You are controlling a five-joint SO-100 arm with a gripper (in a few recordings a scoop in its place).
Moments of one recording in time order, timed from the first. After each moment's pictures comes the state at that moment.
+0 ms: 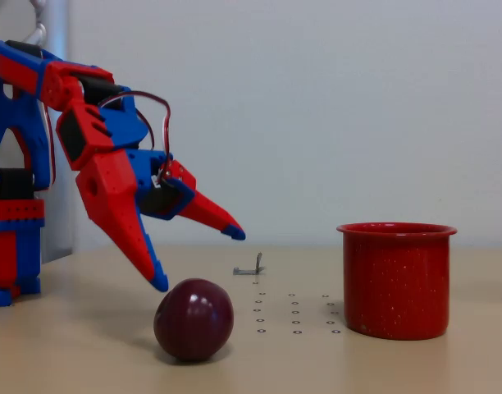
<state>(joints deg) 38.3 85.8 105.6 32.2 -91.1</state>
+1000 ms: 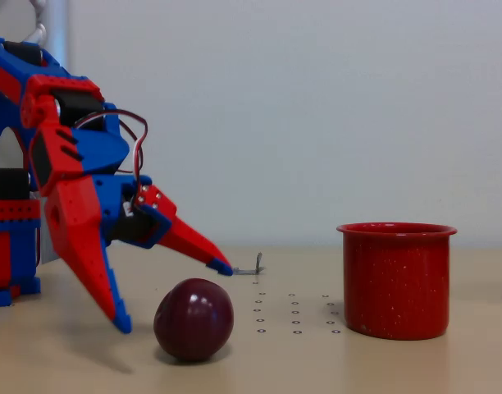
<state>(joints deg) 44.4 77.8 103.6 26.3 -90.4</state>
